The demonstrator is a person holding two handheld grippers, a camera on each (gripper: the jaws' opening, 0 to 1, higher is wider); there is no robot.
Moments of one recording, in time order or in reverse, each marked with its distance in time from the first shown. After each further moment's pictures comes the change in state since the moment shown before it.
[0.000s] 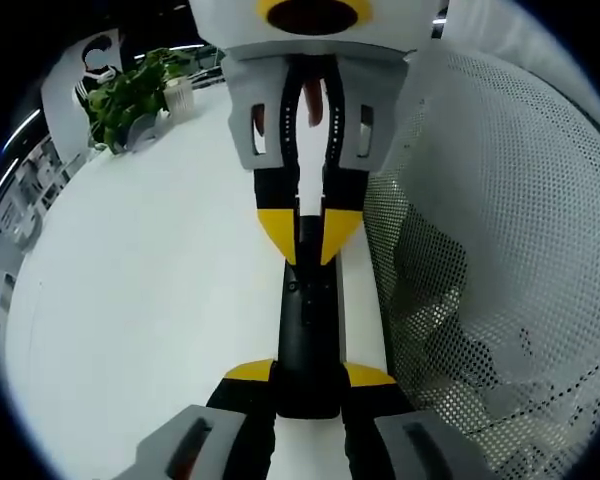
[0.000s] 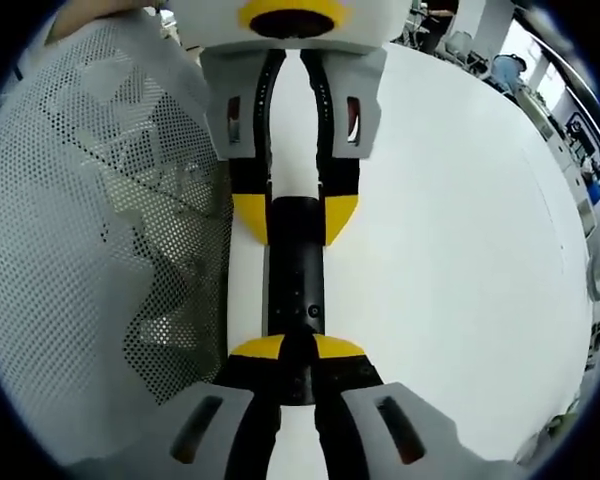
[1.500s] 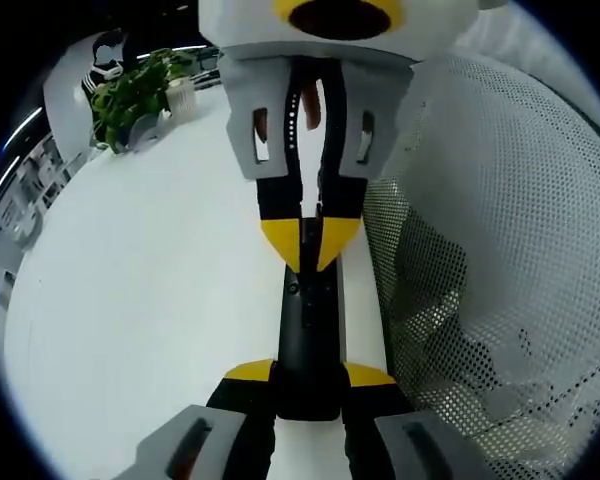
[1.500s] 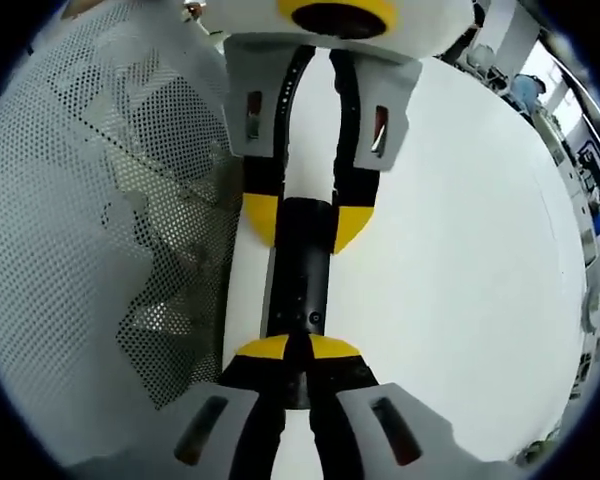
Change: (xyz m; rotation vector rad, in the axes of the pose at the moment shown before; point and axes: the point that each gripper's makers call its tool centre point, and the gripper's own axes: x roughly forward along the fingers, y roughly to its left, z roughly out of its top) left arm 0.000 0.000 0.000 -0.009 -0.011 0.000; right arm 0.002 -0.003 0.003 -0.053 0.013 0.022
